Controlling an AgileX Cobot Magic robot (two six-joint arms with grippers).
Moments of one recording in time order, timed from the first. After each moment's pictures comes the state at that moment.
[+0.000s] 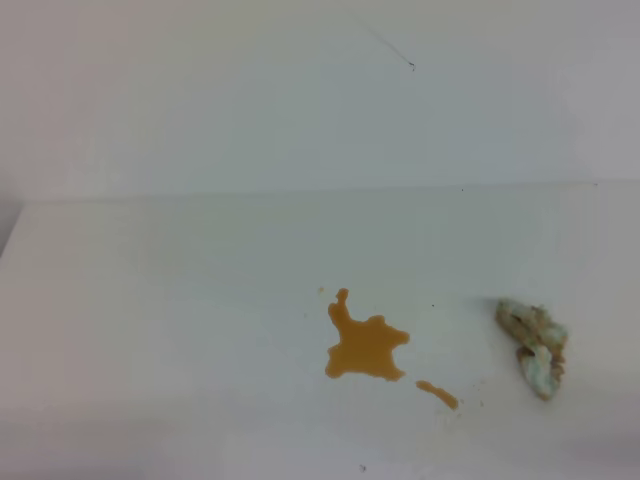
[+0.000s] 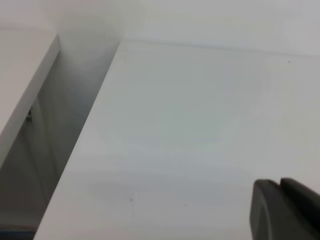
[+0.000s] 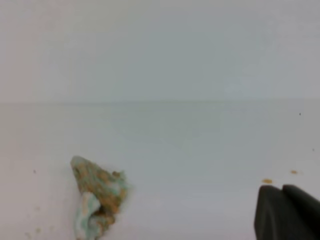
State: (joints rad) left arm 0.09 0.00 0.00 -0.09 0.31 -0.07; right arm 0.04 0.00 0.00 -0.22 0.24 0.14
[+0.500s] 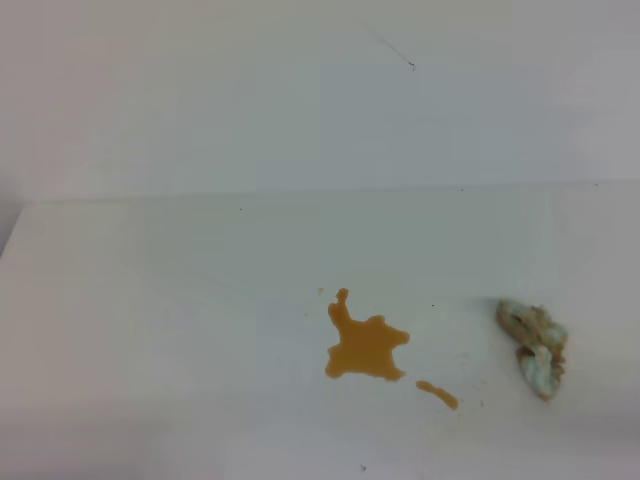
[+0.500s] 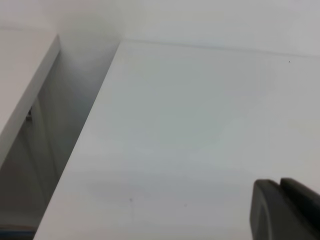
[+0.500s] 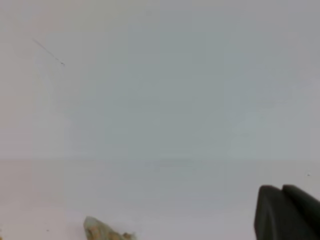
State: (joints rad) left arm 0.09 0.00 0.00 -0.09 0.31 -0.07; right arm 0.04 0.00 0.00 -0.23 0.02 0.15
